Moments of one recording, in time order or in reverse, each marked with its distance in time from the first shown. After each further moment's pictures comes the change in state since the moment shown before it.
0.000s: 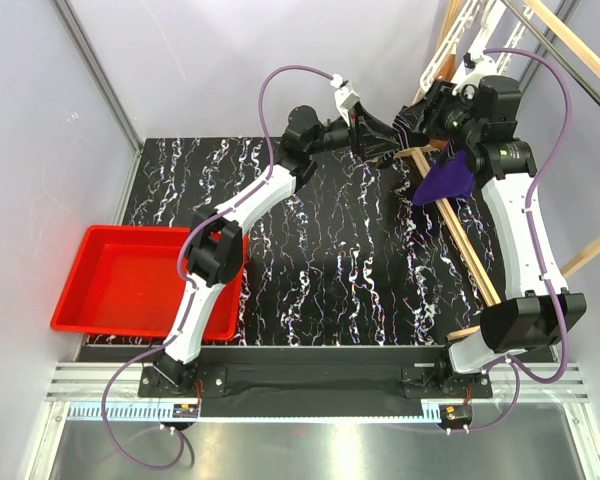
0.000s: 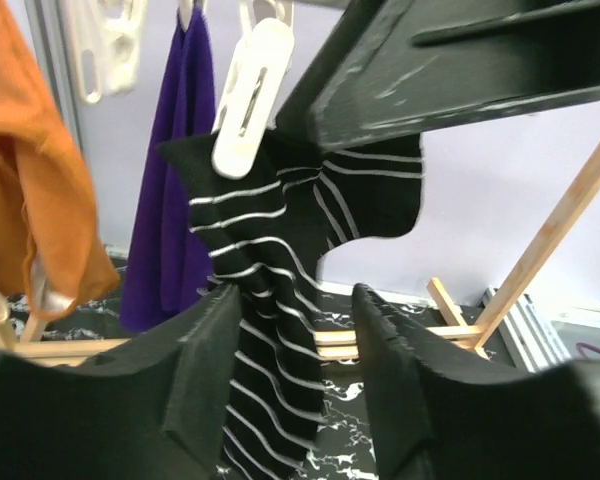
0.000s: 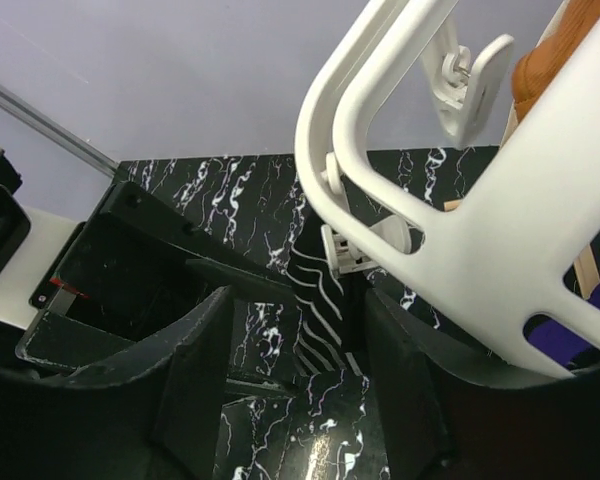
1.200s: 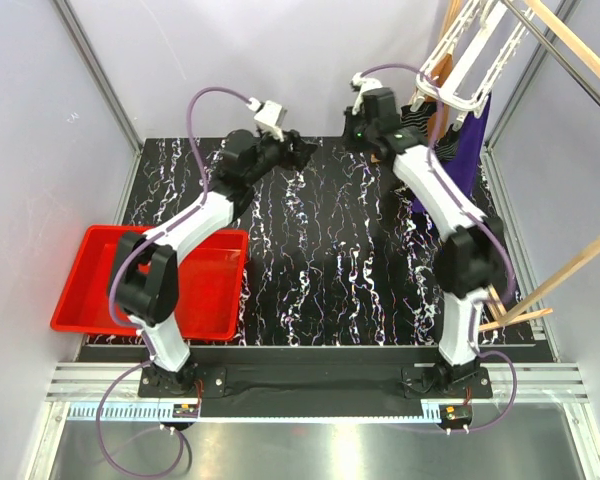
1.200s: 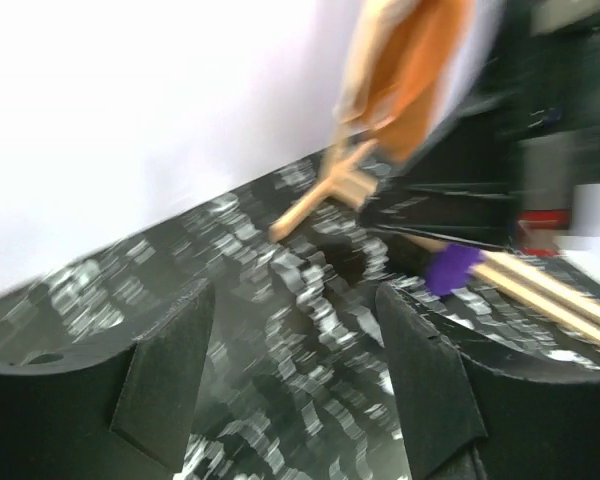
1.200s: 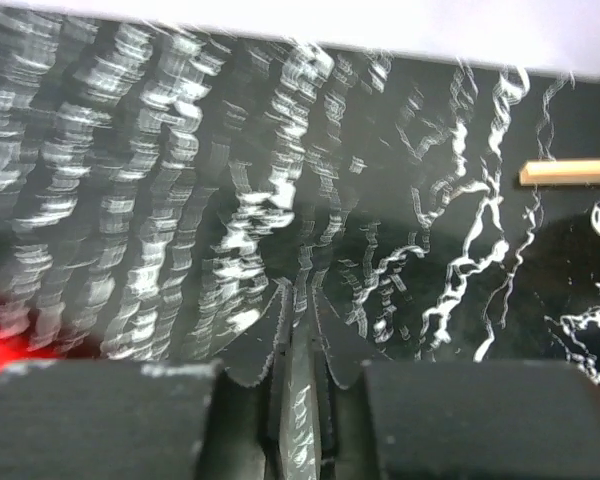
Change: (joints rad) left arm 0.156 -0.563 -0.784 -0.137 -0.557 0.288; right arm 0.314 0.397 0.196 -0.037 0.258 -0.117
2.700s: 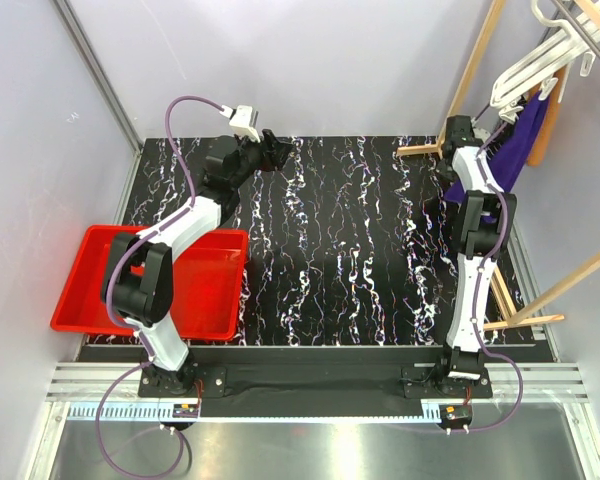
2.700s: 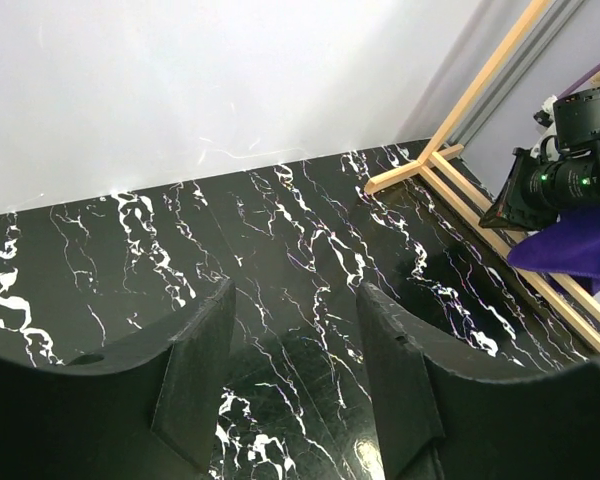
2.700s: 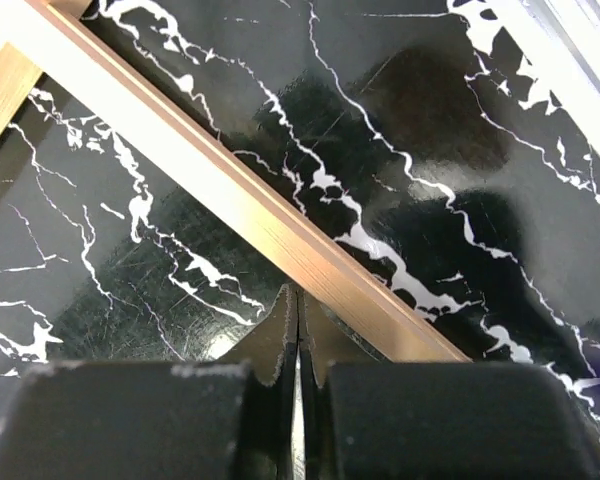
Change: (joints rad) left arm 0.106 -0.037 -0.131 0.049 -0.064 -0.144; right arm -0.493 0.559 0.257 -0.190 0.413 0.281
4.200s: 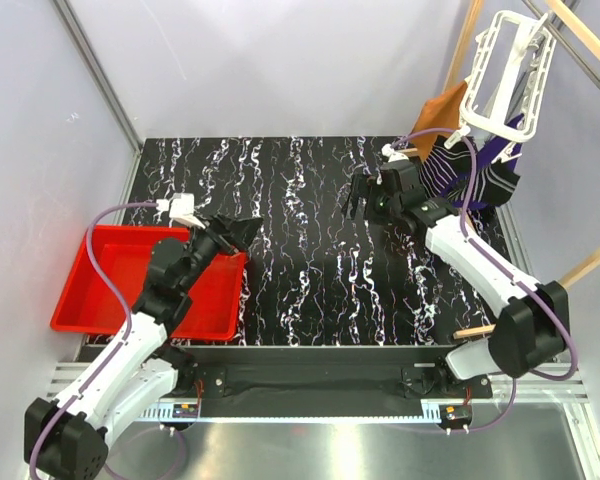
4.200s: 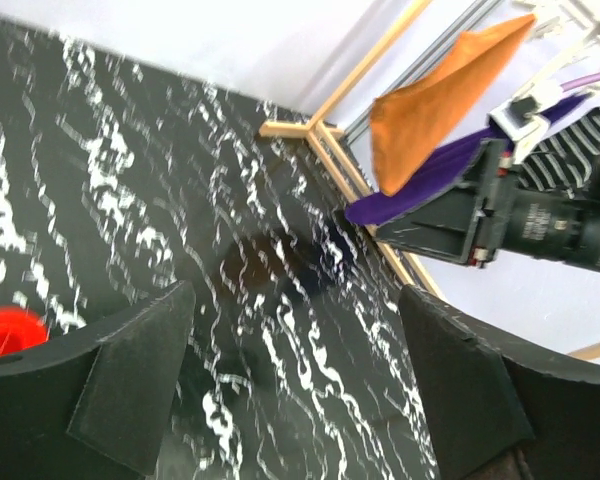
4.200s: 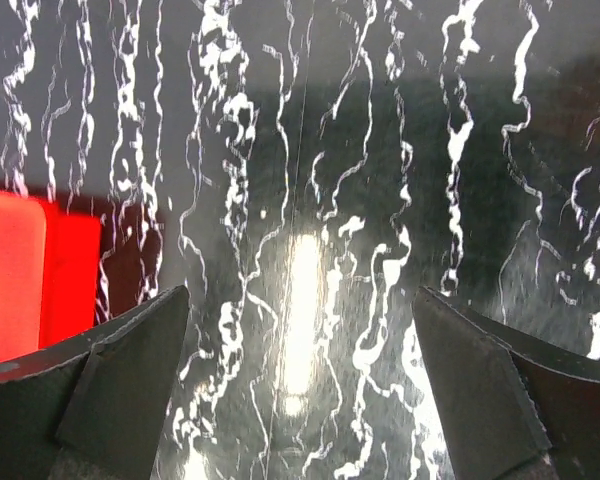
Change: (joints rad) left arm -0.046 -0.964 -0.754 -0.150 -0.080 -0.359; right arm 0.554 -1.050 -1.020 0.256 -0.346 -0.011
